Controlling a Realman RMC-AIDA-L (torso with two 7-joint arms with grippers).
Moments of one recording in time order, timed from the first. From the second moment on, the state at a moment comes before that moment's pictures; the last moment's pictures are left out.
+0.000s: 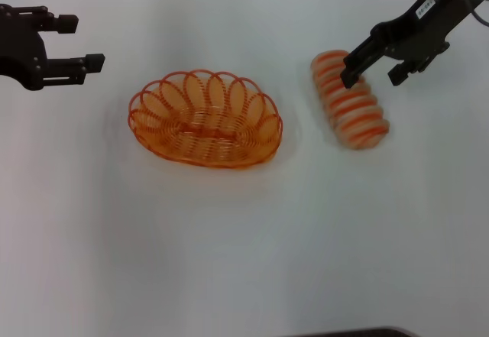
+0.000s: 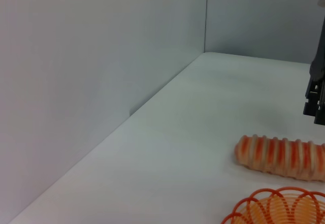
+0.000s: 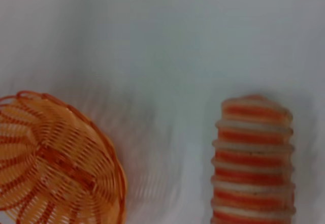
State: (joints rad) left arm -0.52 -2.09 0.65 1.12 2.20 1.62 -1.53; right arm 1.01 1.94 -0.89 -0.71 -2.72 -1.66 2.86
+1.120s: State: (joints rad) left arm -0.52 -2.11 0.65 1.12 2.19 1.61 -1.53; right arm 1.09 2.01 -1.01 -0.61 -2.92 -1.51 2.93
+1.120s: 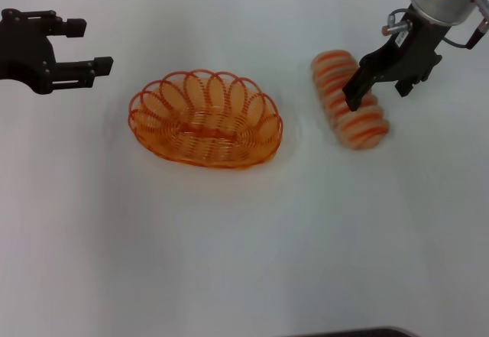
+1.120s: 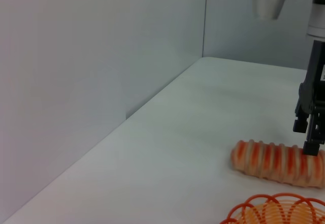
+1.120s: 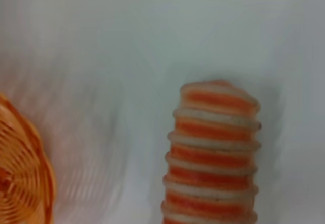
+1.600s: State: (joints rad) left arm -0.52 -2.11 0.65 1.12 2.19 1.61 -1.53; right arm 1.10 2.05 -1.02 -0.60 -2.93 -1.46 2.93
